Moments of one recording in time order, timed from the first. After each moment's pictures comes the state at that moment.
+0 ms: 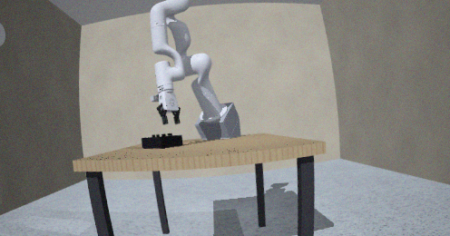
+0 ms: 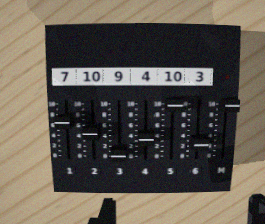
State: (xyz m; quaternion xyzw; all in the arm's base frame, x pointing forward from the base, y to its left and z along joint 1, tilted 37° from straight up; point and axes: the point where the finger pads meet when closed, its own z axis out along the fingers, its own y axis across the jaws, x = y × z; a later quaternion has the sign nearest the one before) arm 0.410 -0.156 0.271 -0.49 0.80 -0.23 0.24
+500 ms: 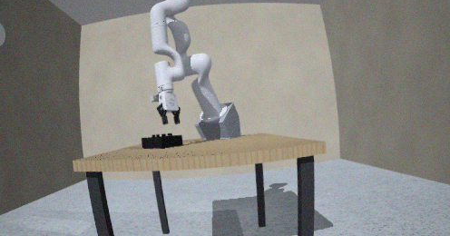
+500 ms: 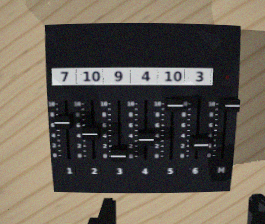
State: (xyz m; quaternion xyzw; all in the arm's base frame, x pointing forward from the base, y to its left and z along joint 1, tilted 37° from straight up) arm 0.410 -0.156 0.271 -0.49 0.80 -0.23 0.24
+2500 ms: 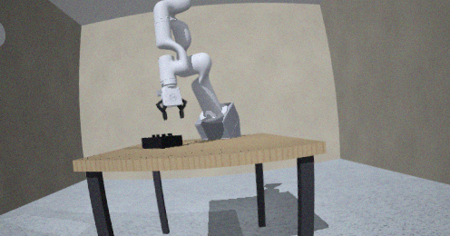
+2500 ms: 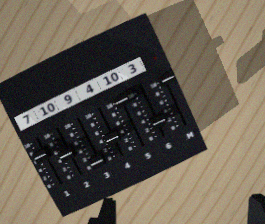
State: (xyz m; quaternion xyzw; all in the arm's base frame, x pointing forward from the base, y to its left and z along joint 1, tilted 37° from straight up) arm 0.403 -0.135 0.288 -0.30 0.90 -0.19 0.26
